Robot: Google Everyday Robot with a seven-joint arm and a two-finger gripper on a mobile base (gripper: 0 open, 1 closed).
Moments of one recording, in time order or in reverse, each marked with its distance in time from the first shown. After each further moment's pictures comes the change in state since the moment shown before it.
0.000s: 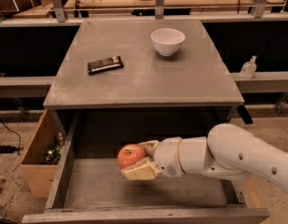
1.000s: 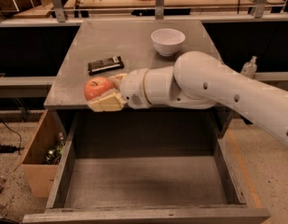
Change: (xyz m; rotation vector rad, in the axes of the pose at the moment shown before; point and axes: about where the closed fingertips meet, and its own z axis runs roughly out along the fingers) arm -0.199 -0.048 0.025 0.056 -0.139 -0.185
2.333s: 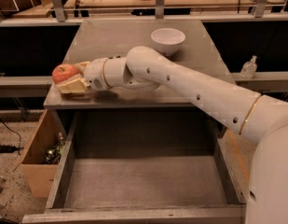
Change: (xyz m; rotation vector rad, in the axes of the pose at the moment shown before) arm -0.031 -0.057 0.143 -0.090 -0.127 -0.065
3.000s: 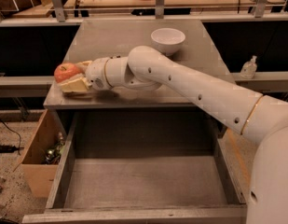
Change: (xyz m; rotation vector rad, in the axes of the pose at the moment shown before) arm 0.001 -0.003 -0.003 0.007 0.001 0.001
